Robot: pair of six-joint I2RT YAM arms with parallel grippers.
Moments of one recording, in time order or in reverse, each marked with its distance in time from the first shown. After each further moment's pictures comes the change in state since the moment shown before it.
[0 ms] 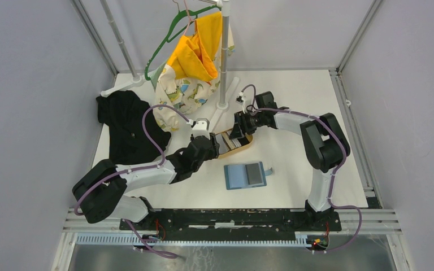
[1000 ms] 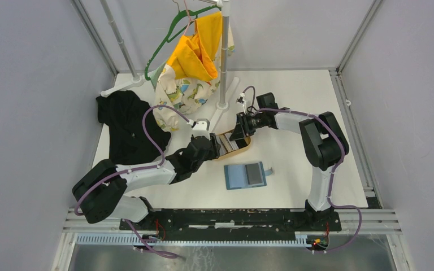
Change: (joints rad) left arm 0.004 0.000 -0.007 0.015 0.033 -0.010; right arm -0.016 0.026 0.000 0.008 -0.146 0.005
